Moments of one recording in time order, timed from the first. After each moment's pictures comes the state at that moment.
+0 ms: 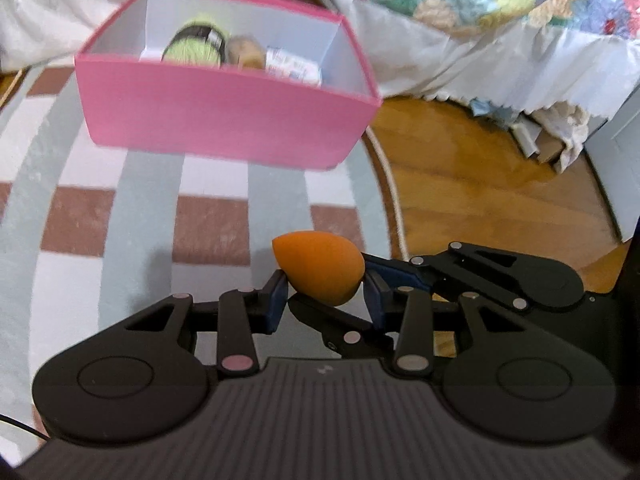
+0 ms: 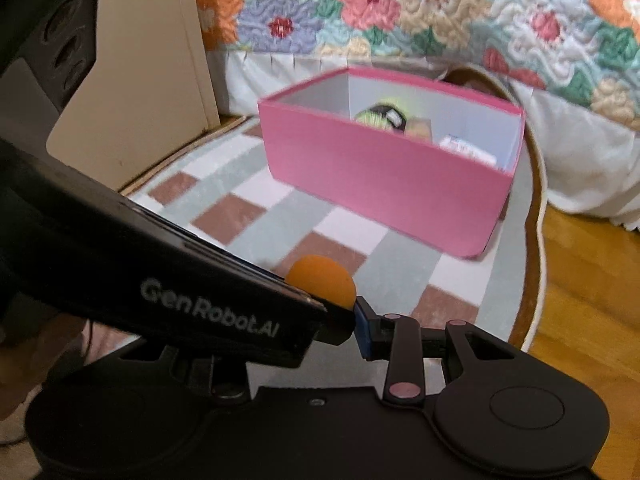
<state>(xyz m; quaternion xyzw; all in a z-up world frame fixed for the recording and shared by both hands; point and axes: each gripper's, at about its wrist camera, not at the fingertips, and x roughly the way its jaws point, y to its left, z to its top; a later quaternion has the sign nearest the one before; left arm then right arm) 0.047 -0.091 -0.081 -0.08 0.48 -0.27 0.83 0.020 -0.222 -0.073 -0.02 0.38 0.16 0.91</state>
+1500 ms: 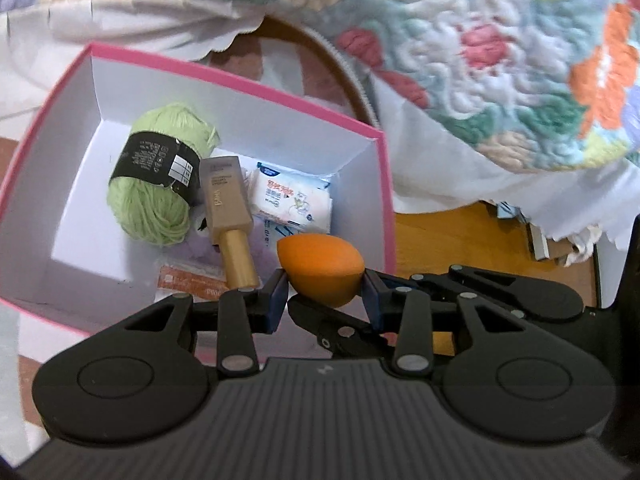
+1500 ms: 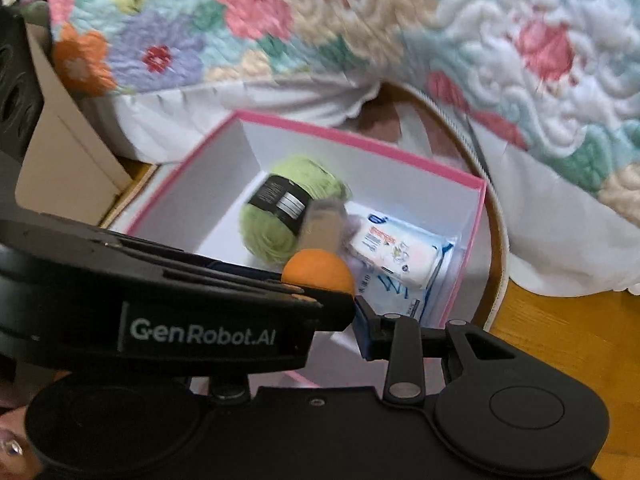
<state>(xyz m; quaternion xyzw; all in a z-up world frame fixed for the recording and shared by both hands) 0.274 -0.144 -0.056 -0.15 0.55 -0.24 0.79 0.246 -0.292 -0.028 0.02 0.51 0.12 0.85</state>
